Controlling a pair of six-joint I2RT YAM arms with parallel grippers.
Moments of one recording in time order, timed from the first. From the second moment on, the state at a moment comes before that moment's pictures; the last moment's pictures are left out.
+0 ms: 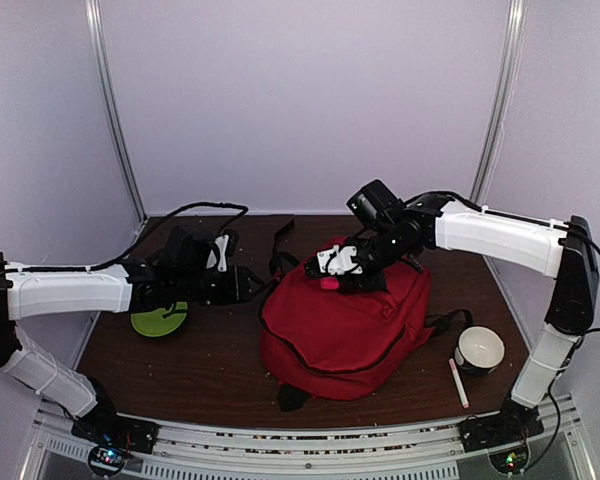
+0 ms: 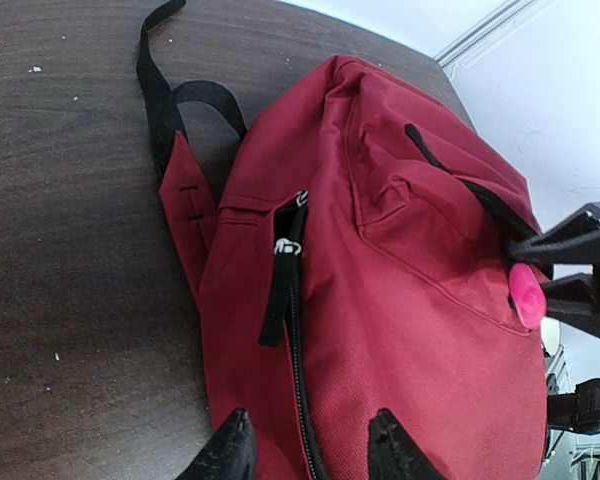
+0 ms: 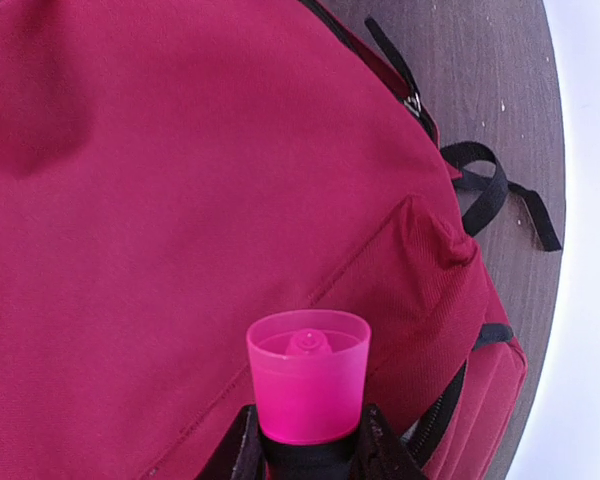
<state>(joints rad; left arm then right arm) -0.78 1.39 0.84 -0.04 0.07 -0.68 0.77 1.74 1.49 -0.74 -0.16 -1.00</state>
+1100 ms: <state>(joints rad) -0.78 1.38 0.81 0.00 0.09 -0.68 0.78 1.94 1.68 -0.84 0.52 -0.51</state>
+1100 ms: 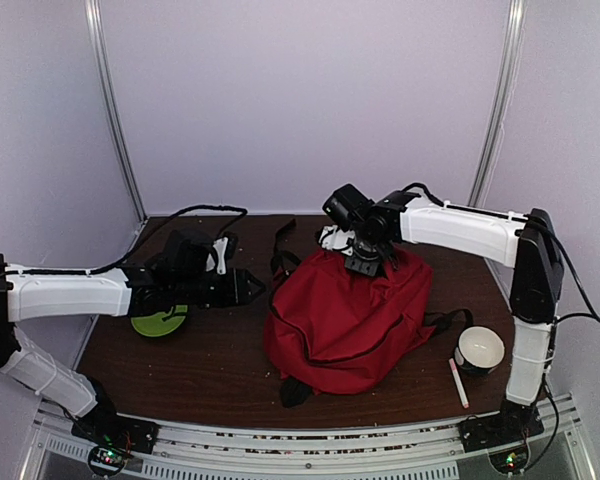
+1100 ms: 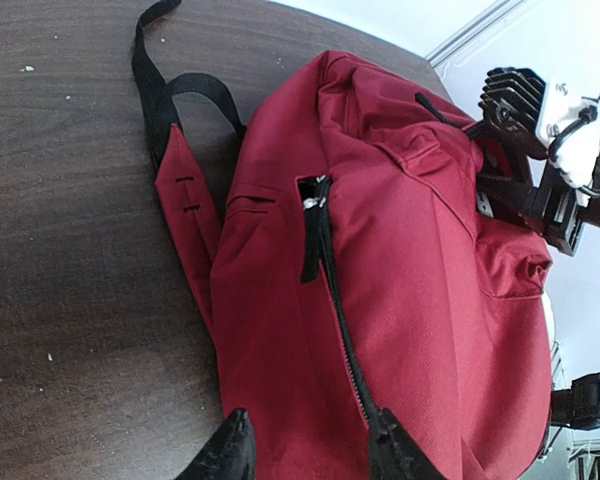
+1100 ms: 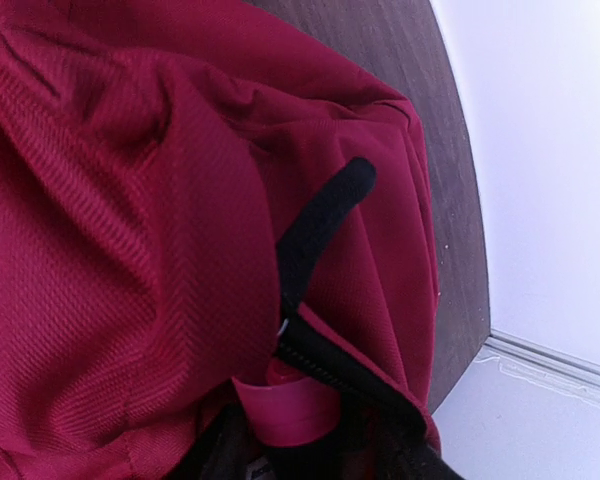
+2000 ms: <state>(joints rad) -0.78 1.35 0.76 0.02 0.08 -0.68 0.75 1.77 1.67 -0.87 0.25 -0.46</state>
